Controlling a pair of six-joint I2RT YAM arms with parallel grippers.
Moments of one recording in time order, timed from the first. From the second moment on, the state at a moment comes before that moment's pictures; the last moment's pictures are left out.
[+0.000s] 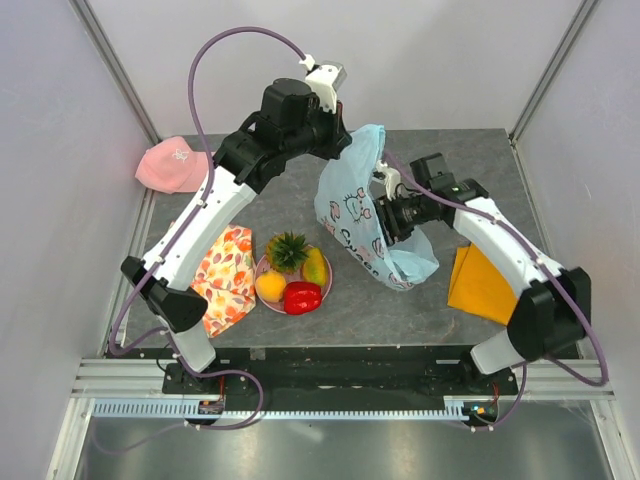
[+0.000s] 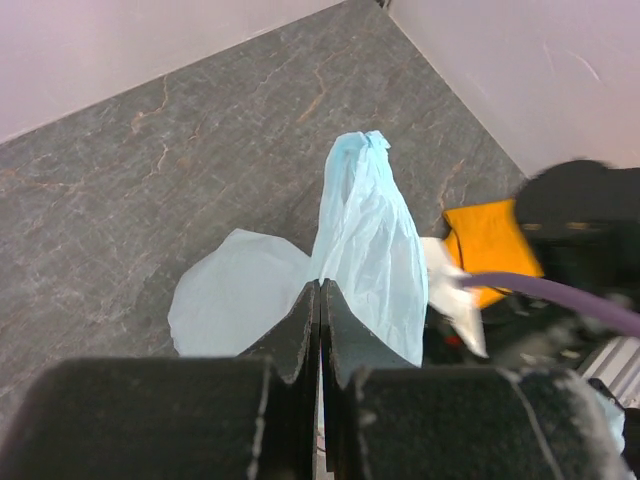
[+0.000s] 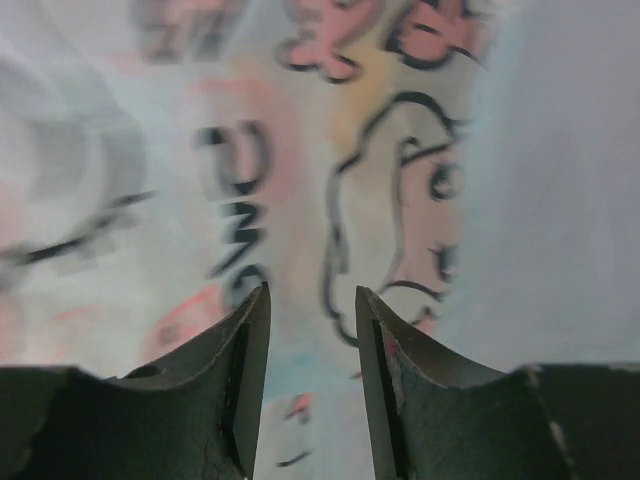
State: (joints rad) left arm -0.68 1.75 2.11 -0.70 0.06 -0.21; right arm 0.36 1.46 1.29 -0.81 -0.80 -0.04
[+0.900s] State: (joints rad) left arm -0.69 1.49 1.64 -0.70 0.28 -0.19; right arm 0.09 1.16 1.16 -0.68 -0.32 -0.08
